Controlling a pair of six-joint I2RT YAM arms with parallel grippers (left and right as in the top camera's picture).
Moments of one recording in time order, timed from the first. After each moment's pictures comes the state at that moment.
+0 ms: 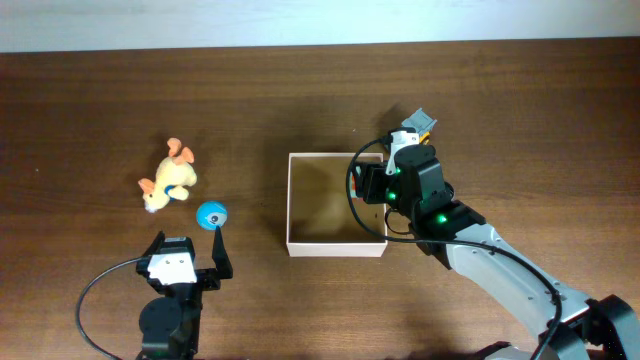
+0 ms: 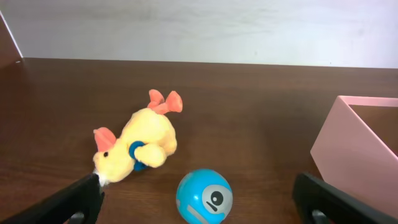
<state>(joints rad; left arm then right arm) -0.07 0.12 0.01 -0.07 -0.11 -0.05 0.42 1.46 0.78 0.05 -0.06 0.45</state>
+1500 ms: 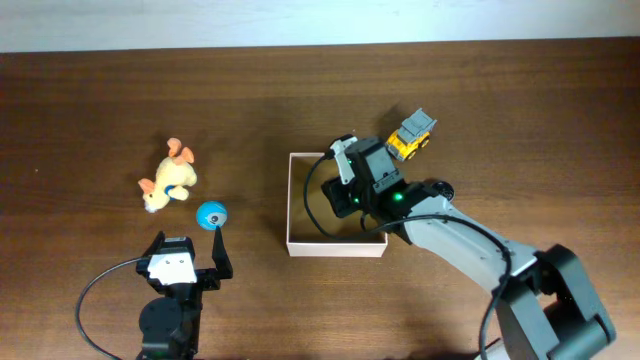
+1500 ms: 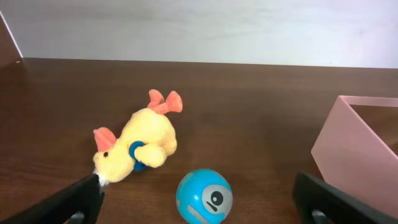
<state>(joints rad) -0.07 0.12 0.01 -0.07 -0.11 -0.05 0.54 1.69 1.00 -0.17 -0.13 0.15</state>
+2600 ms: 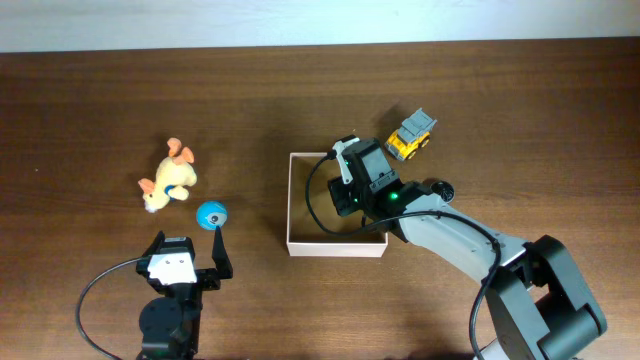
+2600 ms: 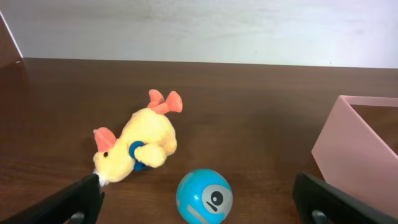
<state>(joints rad) -0.07 0.12 0.01 -0.07 -0.11 -0.05 0.54 1.73 1.00 -0.17 -0.03 0.15</state>
